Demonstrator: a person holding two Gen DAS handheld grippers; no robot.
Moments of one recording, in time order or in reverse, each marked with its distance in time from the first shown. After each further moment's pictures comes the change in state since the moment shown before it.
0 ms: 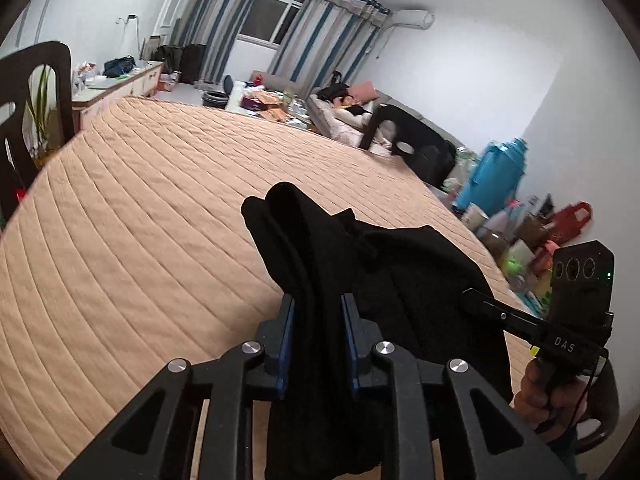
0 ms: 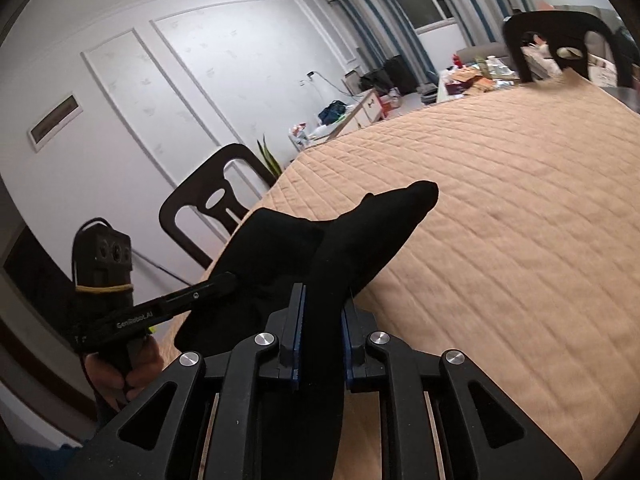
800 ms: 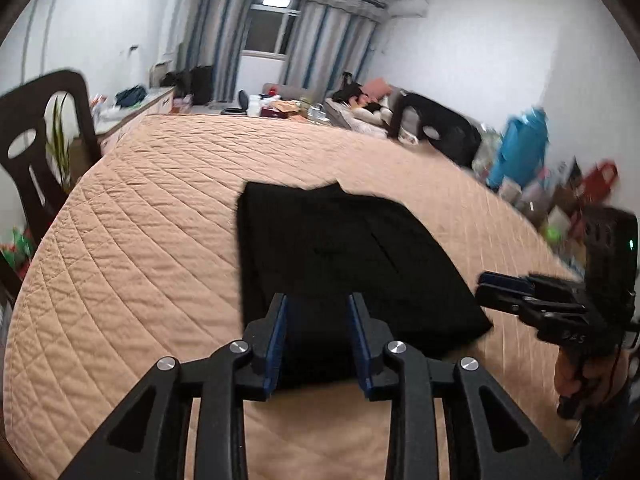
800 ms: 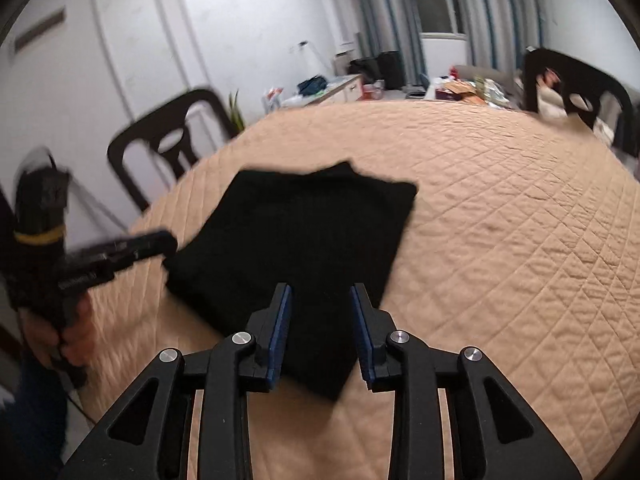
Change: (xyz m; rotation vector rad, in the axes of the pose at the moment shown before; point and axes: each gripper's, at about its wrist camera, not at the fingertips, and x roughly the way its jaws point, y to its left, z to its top) left arm 0.003 0.015 -0.039 0.157 -0.015 0.132; right arm 0.033 0.010 -0.027 -0.248 0.116 -0.233
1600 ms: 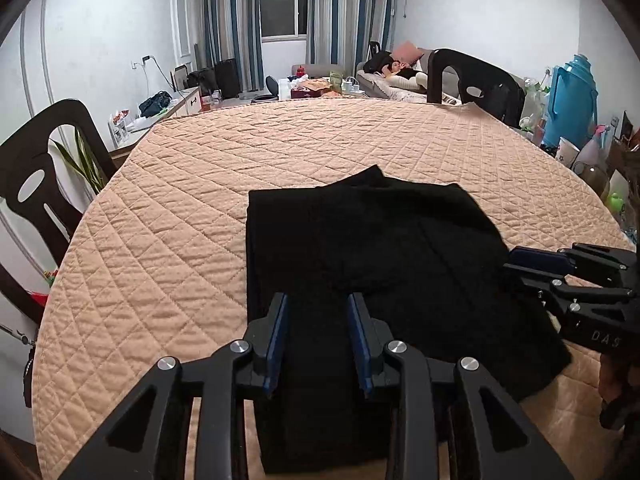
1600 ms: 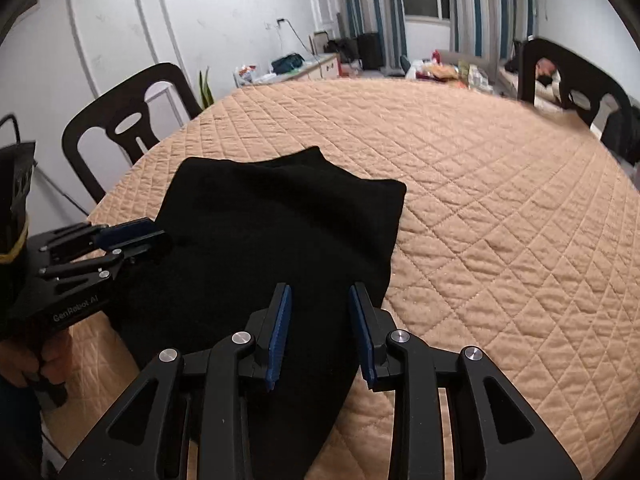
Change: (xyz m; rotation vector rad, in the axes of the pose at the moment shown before) left arm 0.055 -0.009 0.031 0.078 0.081 0.209; right arm 0.058 -0.013 0.031 0.015 0.059 -0.102
